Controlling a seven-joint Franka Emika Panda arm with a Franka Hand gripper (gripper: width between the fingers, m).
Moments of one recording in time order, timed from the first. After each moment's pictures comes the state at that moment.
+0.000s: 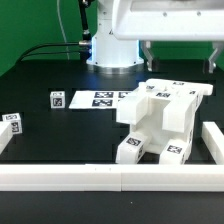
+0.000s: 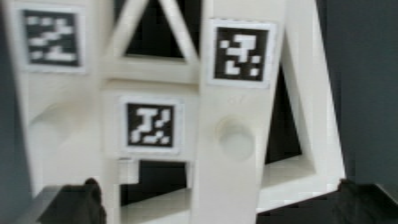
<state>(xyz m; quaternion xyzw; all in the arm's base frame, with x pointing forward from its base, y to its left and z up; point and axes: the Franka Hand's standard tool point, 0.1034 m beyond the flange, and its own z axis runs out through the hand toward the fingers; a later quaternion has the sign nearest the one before) 0.584 0.069 0.158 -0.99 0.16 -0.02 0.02</state>
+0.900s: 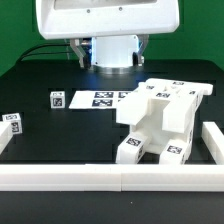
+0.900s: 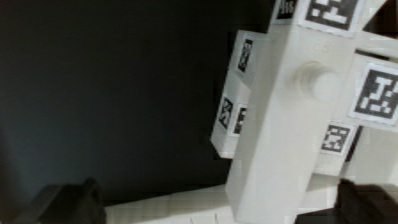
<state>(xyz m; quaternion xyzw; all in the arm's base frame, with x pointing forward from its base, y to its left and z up) 0.569 -0.027 0.145 -1.00 0.09 -0.01 0.04</state>
